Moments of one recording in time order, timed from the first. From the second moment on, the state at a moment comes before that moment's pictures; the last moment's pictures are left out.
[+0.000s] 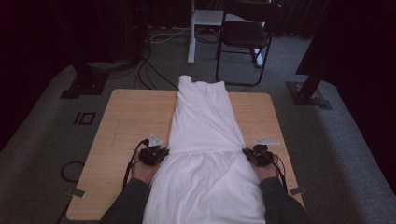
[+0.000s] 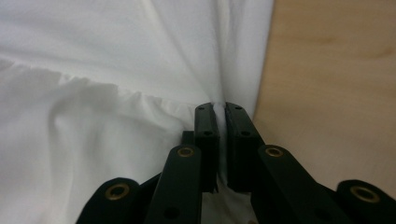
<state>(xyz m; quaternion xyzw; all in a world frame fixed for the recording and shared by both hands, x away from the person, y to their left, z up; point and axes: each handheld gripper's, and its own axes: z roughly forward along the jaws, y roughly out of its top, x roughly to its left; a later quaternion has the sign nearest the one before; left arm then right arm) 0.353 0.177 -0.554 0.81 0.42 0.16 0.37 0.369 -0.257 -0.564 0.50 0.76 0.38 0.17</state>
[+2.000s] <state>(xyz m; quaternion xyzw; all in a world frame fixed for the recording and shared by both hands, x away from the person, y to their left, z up) 0.313 0.169 -0.536 0.82 0.36 0.15 0.42 0.442 -0.226 -0.562 0.51 0.75 0.39 0.18</state>
